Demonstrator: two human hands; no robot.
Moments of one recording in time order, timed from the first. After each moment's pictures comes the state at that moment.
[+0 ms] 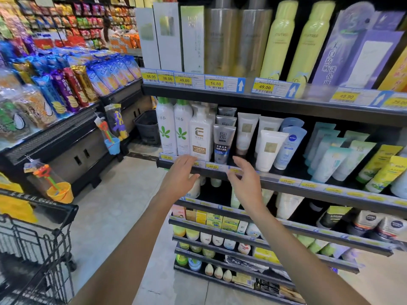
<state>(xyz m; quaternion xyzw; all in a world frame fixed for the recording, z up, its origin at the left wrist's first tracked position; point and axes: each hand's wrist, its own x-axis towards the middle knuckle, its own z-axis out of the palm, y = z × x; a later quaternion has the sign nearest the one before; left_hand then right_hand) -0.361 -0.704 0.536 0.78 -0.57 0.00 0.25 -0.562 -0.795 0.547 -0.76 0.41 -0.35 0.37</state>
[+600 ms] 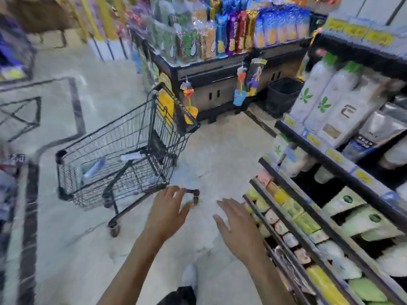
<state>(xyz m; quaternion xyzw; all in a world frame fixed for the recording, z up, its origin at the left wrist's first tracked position) -0.496 -0.367 0.440 0.97 -0.20 0.04 0.17 -0.583 -0.589 0.451 -0.96 0.00 0.01 0.27</state>
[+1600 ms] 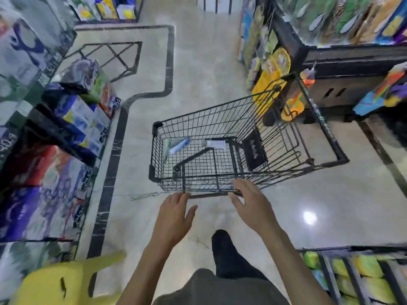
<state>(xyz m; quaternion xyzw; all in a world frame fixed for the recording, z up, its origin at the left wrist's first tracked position) -0.367 -0.044 0.365 0.97 0.11 -0.02 0.22 -0.270 -0.274 0.408 -0.93 -0.16 0.16 0.27</state>
